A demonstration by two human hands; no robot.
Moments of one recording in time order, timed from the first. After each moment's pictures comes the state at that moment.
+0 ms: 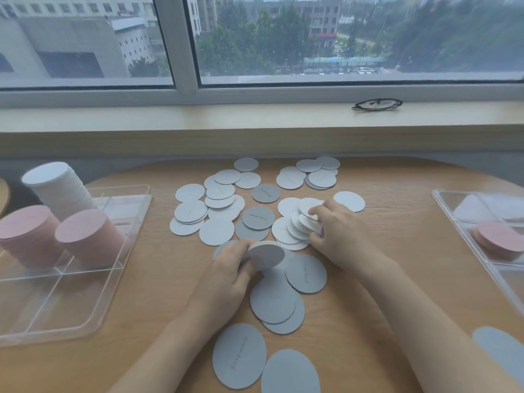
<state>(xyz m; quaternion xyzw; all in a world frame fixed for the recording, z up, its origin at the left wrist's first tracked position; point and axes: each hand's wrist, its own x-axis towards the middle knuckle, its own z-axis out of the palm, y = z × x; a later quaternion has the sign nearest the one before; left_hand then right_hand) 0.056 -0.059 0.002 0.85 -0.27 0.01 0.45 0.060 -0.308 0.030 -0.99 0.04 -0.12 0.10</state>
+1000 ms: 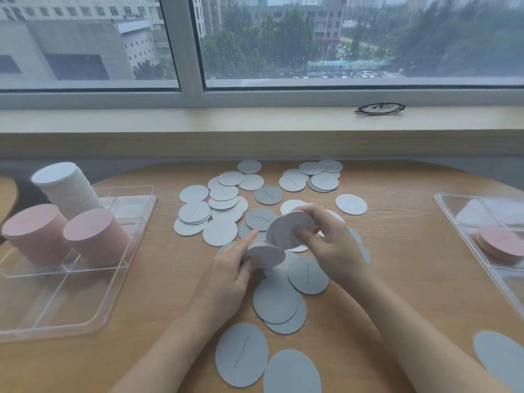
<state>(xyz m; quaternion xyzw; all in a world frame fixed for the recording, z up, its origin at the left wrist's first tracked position) 0.058 -0.059 0.001 0.88 -0.23 0.02 0.42 0.039 -0.274 0.036 -0.83 -0.07 -0.17 0.52</state>
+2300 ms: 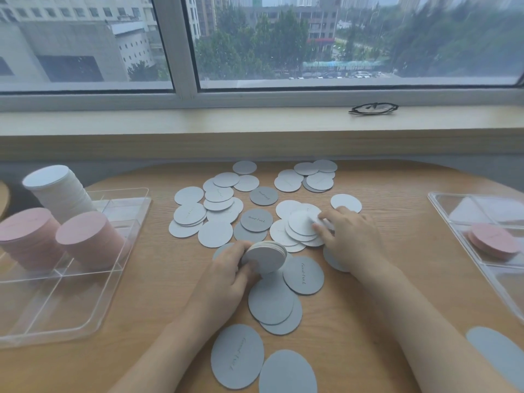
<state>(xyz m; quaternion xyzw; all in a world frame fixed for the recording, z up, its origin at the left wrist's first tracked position) 0.054 -0.060 0.004 0.86 -0.26 0.01 0.45 0.055 -0.324 0.020 -0.98 0.09 -0.17 0.09</state>
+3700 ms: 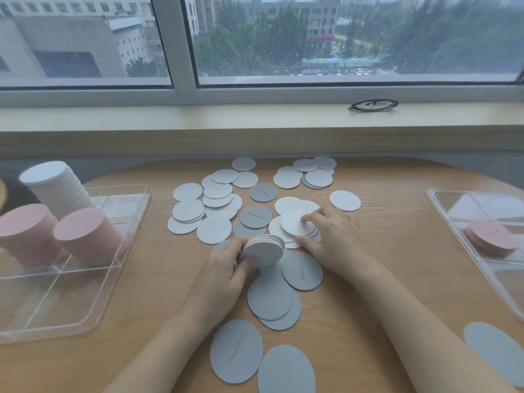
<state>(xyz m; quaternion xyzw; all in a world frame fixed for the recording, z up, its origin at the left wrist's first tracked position) 0.057 -0.060 -0.001 0.85 -0.26 0.02 0.46 0.054 -0.309 0.014 -0.98 0.03 -0.13 0.12</state>
